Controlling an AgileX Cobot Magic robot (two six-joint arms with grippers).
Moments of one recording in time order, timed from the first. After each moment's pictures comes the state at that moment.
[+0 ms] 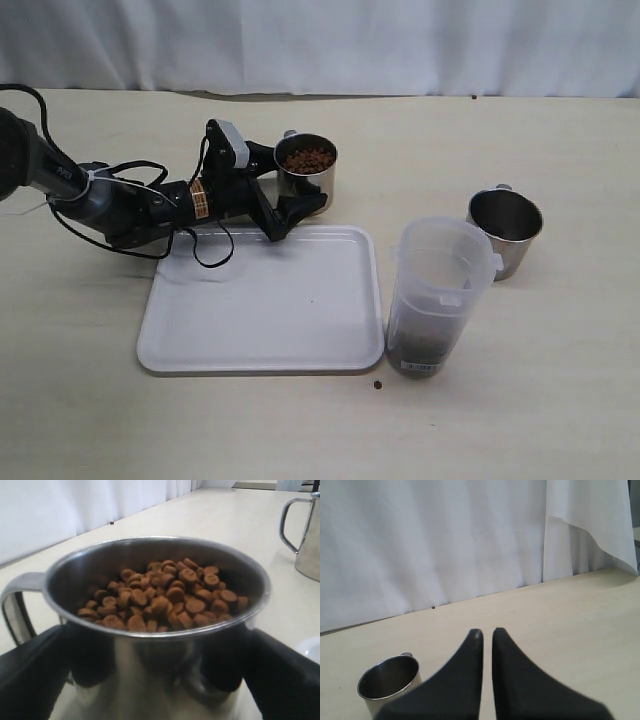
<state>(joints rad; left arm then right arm) -0.26 2.57 -1.39 0.96 -1.11 -0.37 -0.10 0.00 0.00 -0.05 0.16 0.16</state>
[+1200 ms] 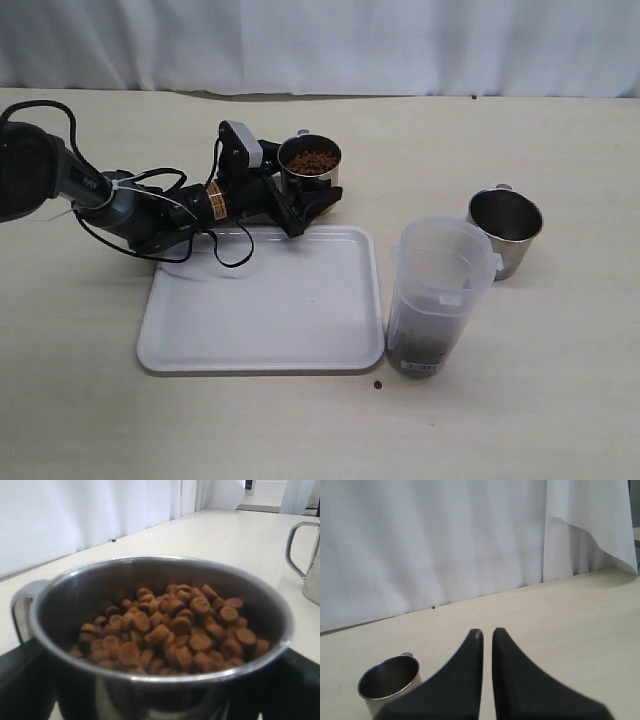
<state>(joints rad) -0.30 2.62 -1.45 0.86 -1.15 -0.37 -0.10 0.00 0.00 -0.05 0.16 0.16</state>
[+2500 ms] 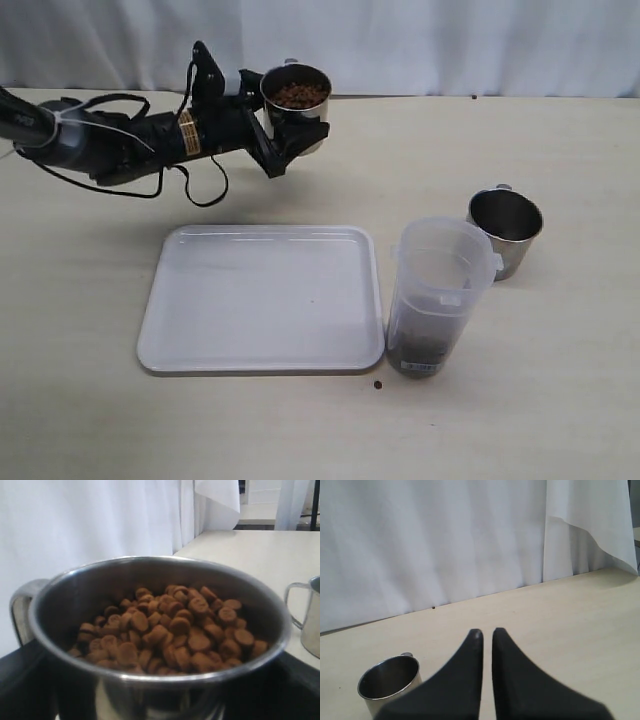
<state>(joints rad) -0.24 2.38 -1.45 1.05 -1.06 -0.50 -0.10 0.00 0.00 -0.05 0.16 0.16</state>
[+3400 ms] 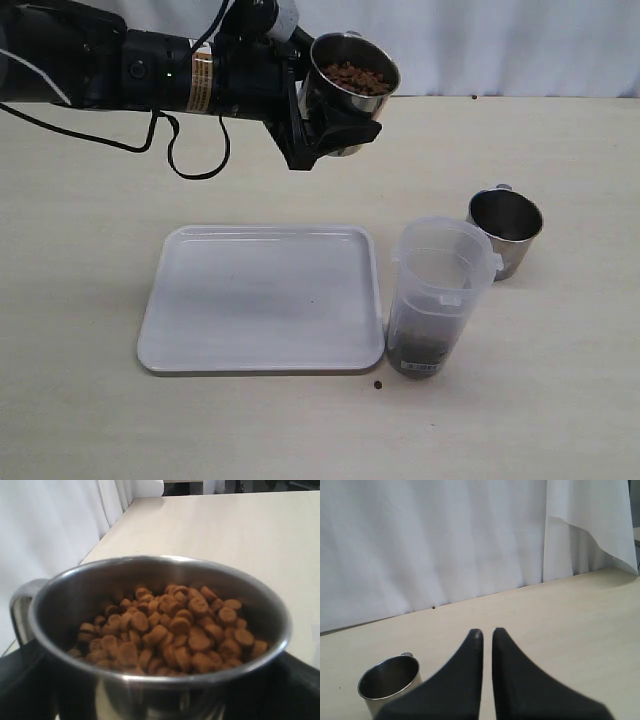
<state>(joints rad) -0.42 1.91 -1.27 1.47 -0.77 -0.91 -0.10 0.00 0.00 -0.05 0.16 0.16</state>
